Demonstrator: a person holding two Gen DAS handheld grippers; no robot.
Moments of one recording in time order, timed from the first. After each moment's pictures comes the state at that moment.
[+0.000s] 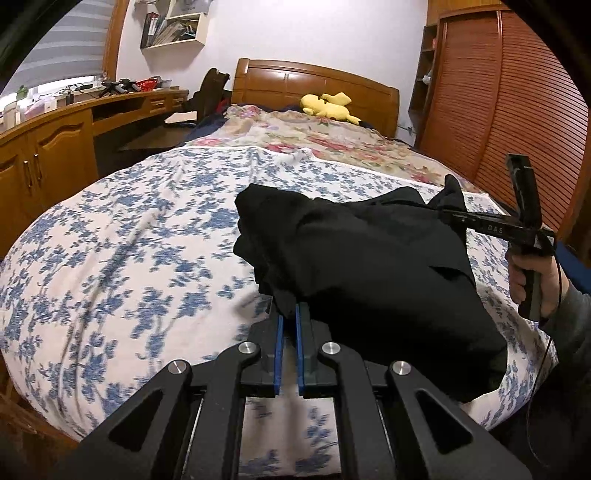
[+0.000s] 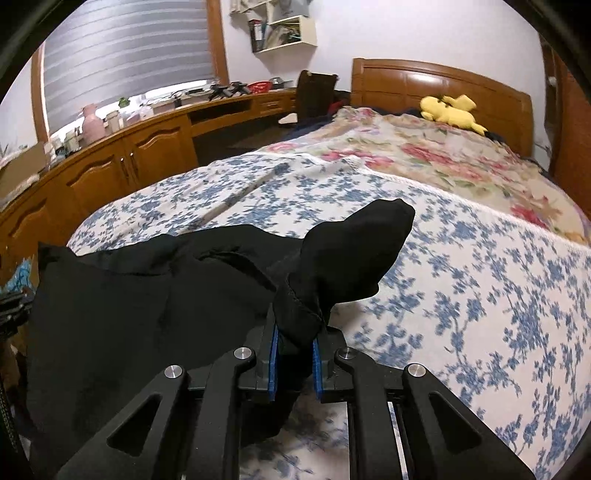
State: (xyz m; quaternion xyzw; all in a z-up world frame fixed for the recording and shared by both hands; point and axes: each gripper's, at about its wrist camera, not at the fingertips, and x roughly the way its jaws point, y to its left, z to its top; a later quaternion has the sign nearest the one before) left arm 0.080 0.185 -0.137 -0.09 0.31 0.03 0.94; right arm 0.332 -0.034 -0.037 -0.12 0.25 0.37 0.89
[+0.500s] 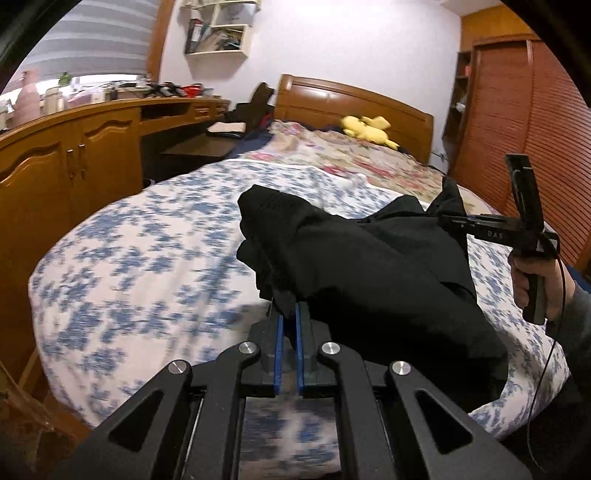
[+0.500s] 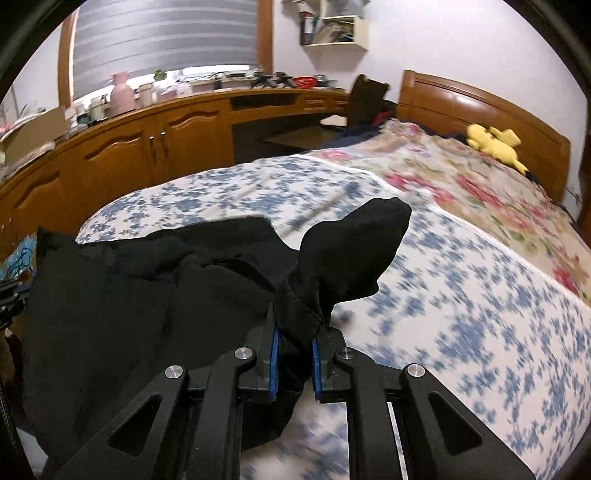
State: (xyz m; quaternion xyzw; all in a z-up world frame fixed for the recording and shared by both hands) left arm 0.040 0.287 -0.130 -0.12 0.28 0.09 0.95; right arm 0.318 0.100 -0.021 -0.18 0.23 0.40 0.87
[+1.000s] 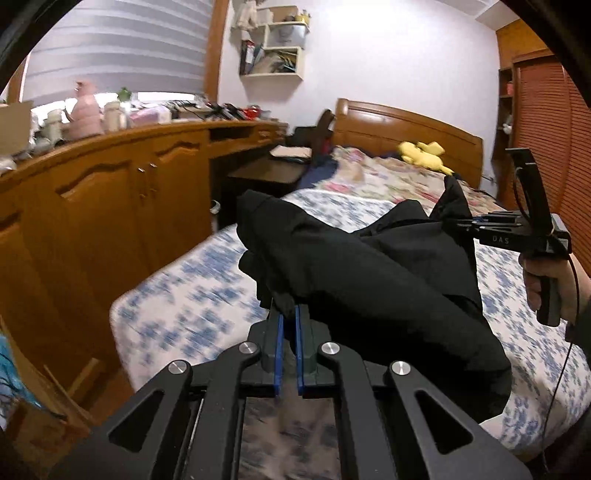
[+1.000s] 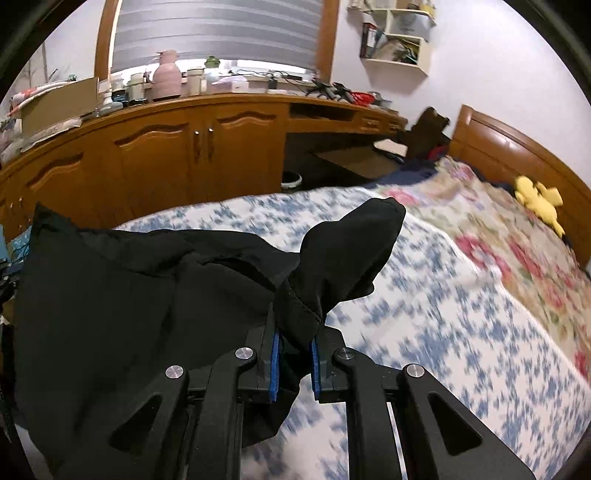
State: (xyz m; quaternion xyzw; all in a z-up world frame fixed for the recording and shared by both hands) left arm 0.003 0.387 -0.099 -0.10 0.25 0.20 0.94; right arm 0.303 0.252 0.003 -0.24 0.19 0.45 0.84
